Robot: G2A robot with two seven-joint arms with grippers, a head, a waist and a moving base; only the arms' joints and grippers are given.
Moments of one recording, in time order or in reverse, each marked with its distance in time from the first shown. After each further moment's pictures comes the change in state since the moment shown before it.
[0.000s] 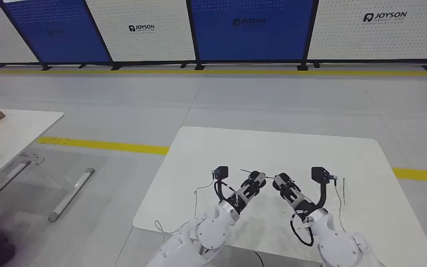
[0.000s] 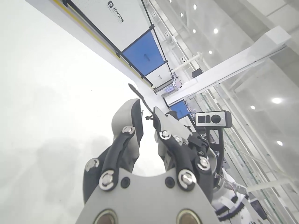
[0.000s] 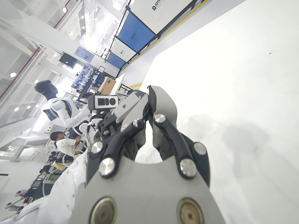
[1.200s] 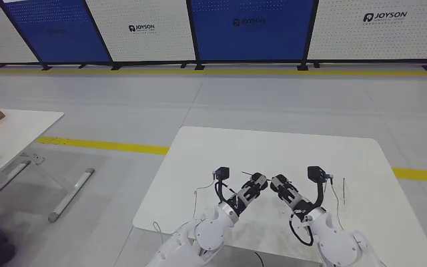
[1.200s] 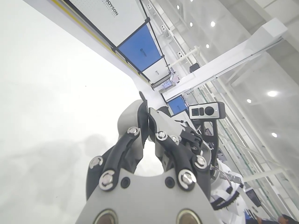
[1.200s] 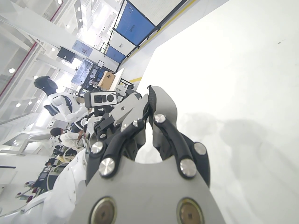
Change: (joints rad) left arm 0.023 -0.001 -0.024 -0.011 0.024 -0.041 -0.044; right arm 0.018 -0.002 -0.005 0.006 0.016 0.022 0.064
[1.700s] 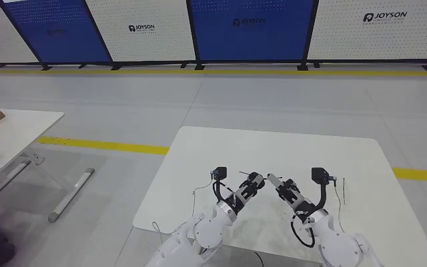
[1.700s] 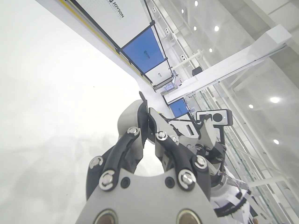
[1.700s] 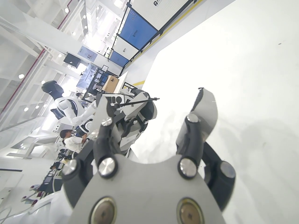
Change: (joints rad) left arm -0.003 -0.004 -0.013 0.024 -0.030 0.007 -0.002; right arm -0.030 0.000 0.016 -0.018 0.018 -0.015 -0.044
